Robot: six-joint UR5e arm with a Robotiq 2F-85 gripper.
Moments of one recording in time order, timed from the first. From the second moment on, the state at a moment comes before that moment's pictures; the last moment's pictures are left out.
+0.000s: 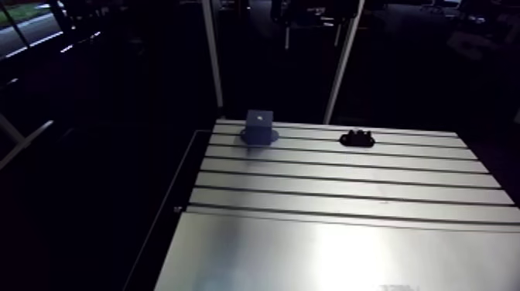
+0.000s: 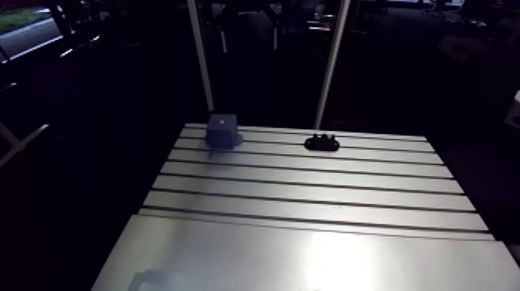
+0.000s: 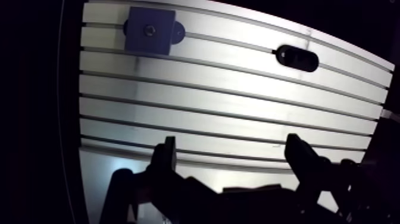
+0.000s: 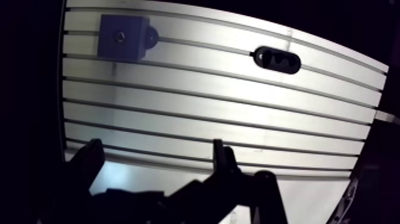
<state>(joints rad) 0.05 -1.28 1.36 -1.65 -1.61 -1.70</state>
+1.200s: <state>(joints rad) -0.03 -1.45 1.41 -1.50 -1.59 -1.68</state>
